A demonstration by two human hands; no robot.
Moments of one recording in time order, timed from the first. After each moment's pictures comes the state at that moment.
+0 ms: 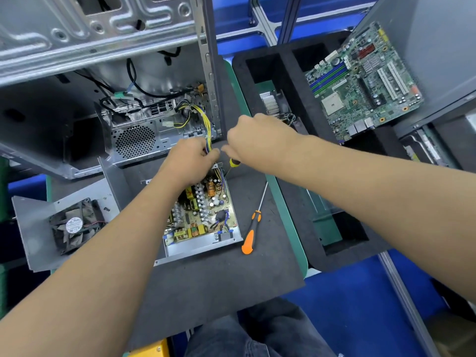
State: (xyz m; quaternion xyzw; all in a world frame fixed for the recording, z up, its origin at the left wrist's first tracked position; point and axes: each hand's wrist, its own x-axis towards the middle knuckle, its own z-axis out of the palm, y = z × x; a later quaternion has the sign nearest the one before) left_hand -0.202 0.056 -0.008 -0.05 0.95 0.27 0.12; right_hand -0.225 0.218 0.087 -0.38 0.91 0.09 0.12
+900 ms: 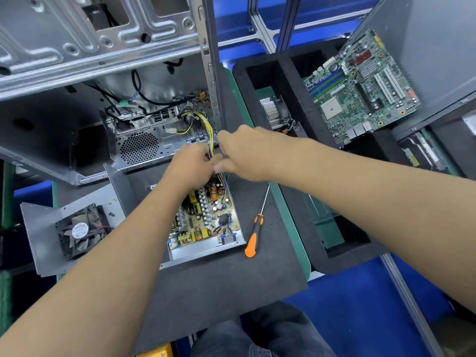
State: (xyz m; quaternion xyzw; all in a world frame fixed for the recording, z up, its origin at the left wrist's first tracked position) left_hand -0.201 0.054 -0.005 -0.06 0.95 0.29 0.13; right_hand -0.215 0.209 0.093 -0.32 0.92 0.03 0.20
